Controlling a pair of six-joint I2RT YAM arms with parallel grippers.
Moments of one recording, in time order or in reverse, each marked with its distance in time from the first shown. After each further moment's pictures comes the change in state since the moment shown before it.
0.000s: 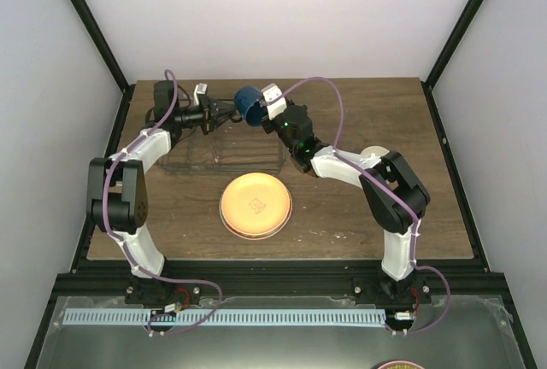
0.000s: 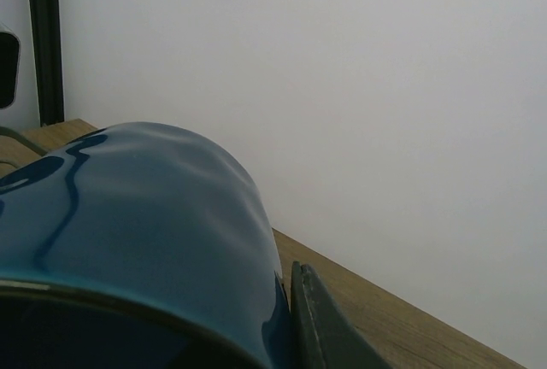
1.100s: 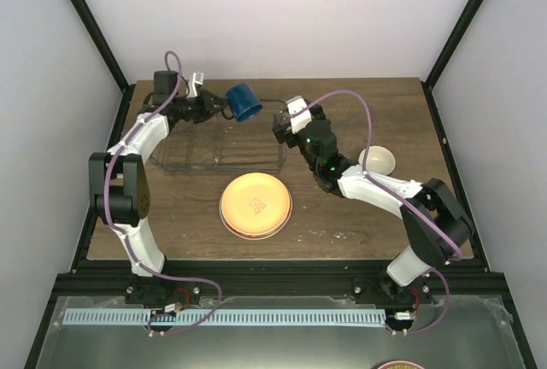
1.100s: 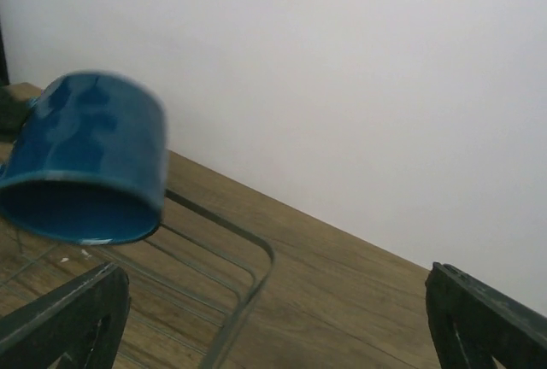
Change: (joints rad) left arm 0.025 0.088 0.235 -0.352 -0.211 0.563; right arm 0.005 -0.317 -0.286 -0.106 0.133 0.011
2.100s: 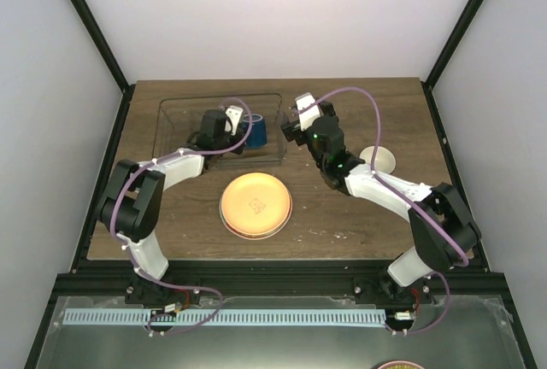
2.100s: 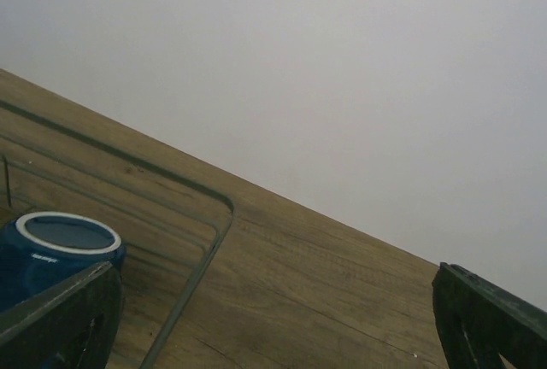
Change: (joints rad) left arm -0.329 -0.119 -0.432 0.321 -0.797 0.622; right arm -0.056 -0.060 -0.007 -0.082 0.036 -0.008
